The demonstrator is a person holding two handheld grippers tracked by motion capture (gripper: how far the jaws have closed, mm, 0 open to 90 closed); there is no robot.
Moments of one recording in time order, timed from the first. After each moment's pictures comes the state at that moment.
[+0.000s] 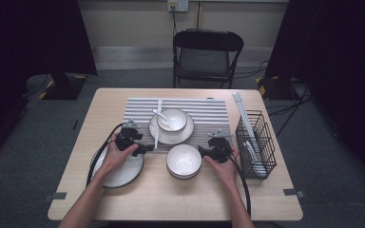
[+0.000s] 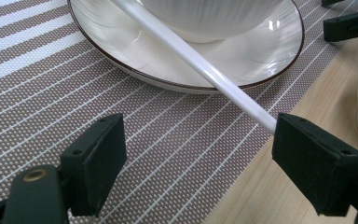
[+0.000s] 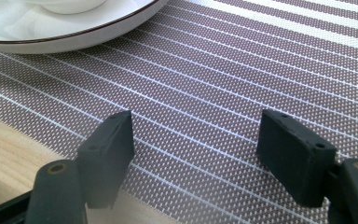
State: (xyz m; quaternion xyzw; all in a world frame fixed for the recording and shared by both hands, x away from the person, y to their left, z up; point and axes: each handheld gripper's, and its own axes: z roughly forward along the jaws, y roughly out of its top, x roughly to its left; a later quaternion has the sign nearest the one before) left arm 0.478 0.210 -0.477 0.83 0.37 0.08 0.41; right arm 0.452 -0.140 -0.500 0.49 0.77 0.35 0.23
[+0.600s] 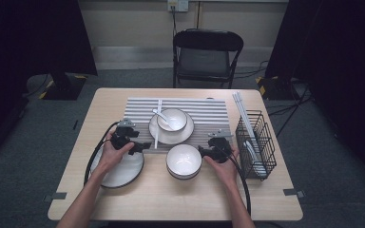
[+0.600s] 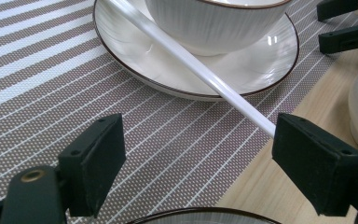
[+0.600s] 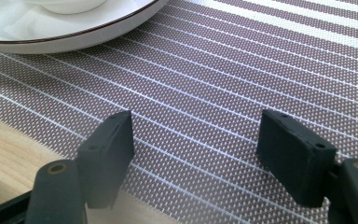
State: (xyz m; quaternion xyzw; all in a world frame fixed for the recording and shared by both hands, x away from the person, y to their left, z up) left arm 0.472 0.222 -0.464 0.83 0.36 0.11 0.41; right arm 0.452 -0.140 -0.500 0.49 0.77 0.35 0.23
